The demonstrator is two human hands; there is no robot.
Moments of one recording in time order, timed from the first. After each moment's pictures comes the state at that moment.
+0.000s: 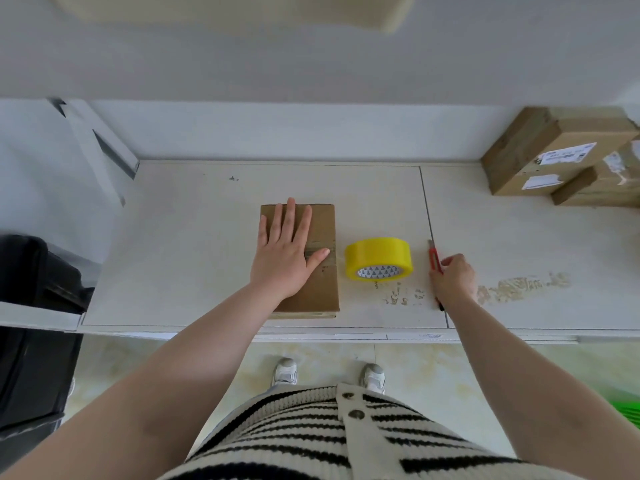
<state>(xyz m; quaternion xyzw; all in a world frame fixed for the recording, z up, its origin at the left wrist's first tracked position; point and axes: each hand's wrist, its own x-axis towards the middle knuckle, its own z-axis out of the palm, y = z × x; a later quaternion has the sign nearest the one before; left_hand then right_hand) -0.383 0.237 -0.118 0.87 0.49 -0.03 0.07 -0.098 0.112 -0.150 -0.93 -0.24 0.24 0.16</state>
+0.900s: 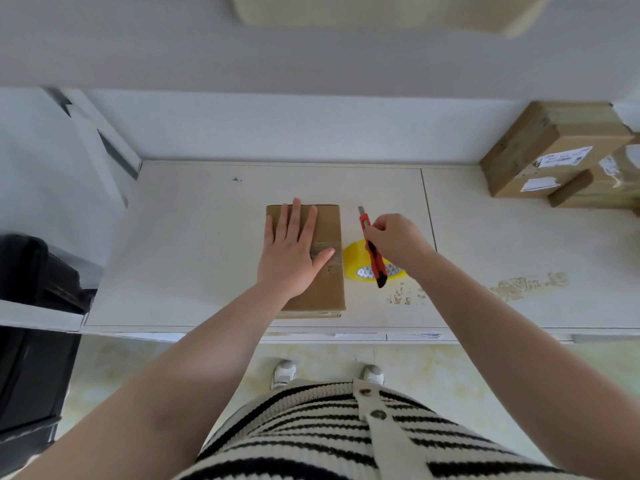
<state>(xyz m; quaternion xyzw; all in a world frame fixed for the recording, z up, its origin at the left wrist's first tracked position) -0.385 0.236 -0.118 0.87 0.48 -0.01 0.07 -0.199 0.181 -0.032 -0.80 -0.43 0.37 0.18</state>
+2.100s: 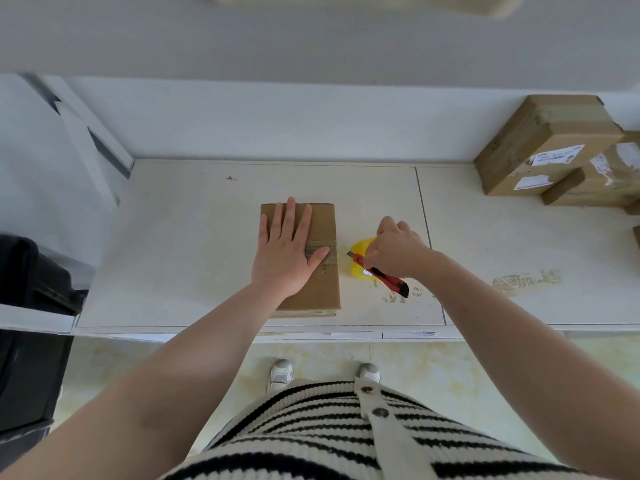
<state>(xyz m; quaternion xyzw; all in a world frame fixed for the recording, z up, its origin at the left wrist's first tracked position) -0.386 0.237 -0.121 0.87 0.48 0.00 0.06 -0.191 0.172 -0.038 -0.77 -0.57 0.27 -0.09</state>
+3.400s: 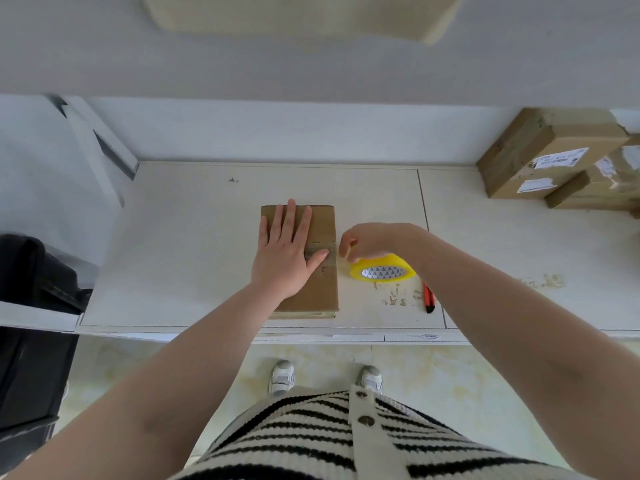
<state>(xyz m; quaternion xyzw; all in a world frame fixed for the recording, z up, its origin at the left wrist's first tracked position) -0.386 0.237 -0.119 0.87 0.48 0.00 0.06 -0.188 0.221 -0.054 -0.65 -0.63 0.41 -0.14</state>
